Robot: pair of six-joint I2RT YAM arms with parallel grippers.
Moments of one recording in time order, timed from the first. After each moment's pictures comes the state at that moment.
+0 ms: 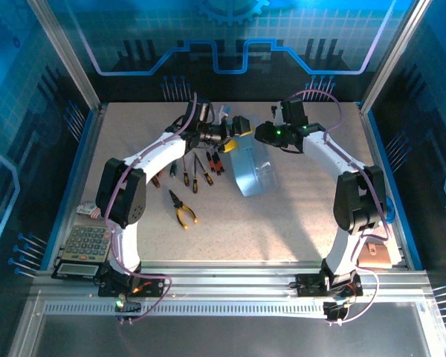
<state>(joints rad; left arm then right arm) -0.40 1.98 1.55 -0.12 0.78 -0.93 0.27 1.83 1.46 -0.43 -0.33 0.49</state>
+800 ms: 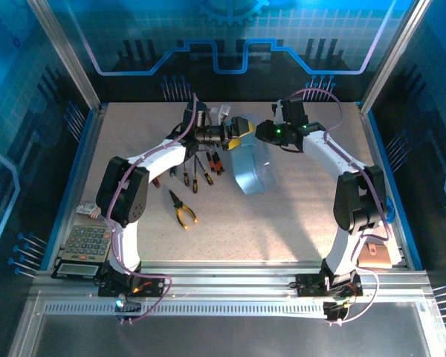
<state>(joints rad) -0.39 1.99 1.44 0.20 0.86 -0.95 0.27 1.83 1.47 -0.42 -0.31 0.49</state>
